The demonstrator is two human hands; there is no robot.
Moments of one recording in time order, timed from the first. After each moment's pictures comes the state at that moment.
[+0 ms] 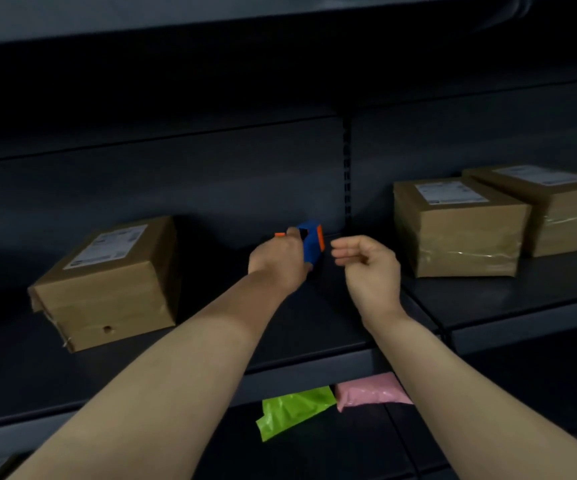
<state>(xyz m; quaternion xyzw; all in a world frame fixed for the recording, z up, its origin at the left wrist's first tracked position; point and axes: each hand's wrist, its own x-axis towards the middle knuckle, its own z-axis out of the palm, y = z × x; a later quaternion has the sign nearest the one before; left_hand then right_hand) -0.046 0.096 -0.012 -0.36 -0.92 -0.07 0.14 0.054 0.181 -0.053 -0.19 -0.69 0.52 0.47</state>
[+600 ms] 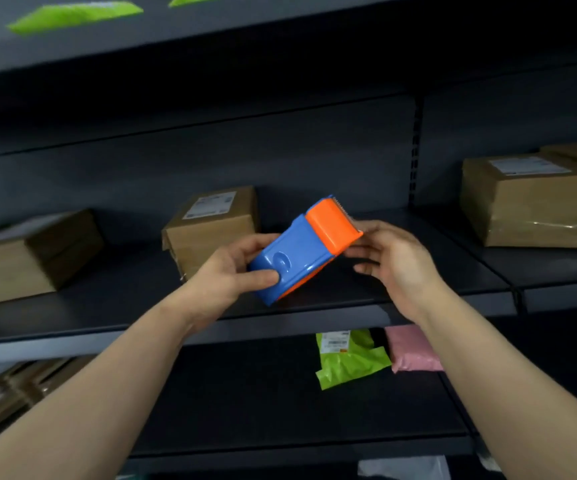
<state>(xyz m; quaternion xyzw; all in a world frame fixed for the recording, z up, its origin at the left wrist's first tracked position) -0.014 -0.133 -0.013 -0.40 -0.68 -0.59 -0.16 0.084 0.086 -0.027 -0.07 -0.61 0.75 0.25</state>
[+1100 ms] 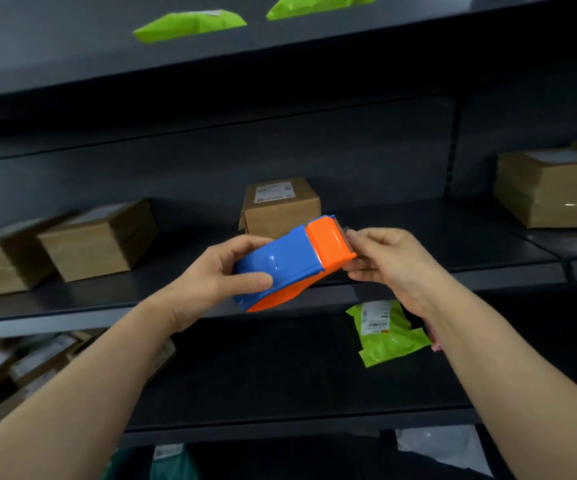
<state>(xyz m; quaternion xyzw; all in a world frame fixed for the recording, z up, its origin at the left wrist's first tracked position) -0.011 -0.270 0.003 -0.43 -0.74 -0.50 -0.15 0.096 -0.037 -0.016 -0.06 -0.68 0.70 0.19</state>
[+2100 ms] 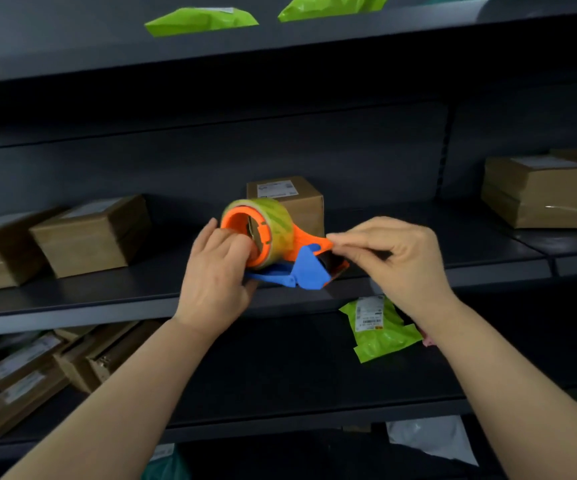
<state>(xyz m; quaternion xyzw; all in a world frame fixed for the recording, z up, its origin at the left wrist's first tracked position) -0.025 -0.272 -0.029 -0.46 -0.77 -0.18 0.41 0.113 -0.062 -0.017 0.15 -0.79 0.30 0.51</state>
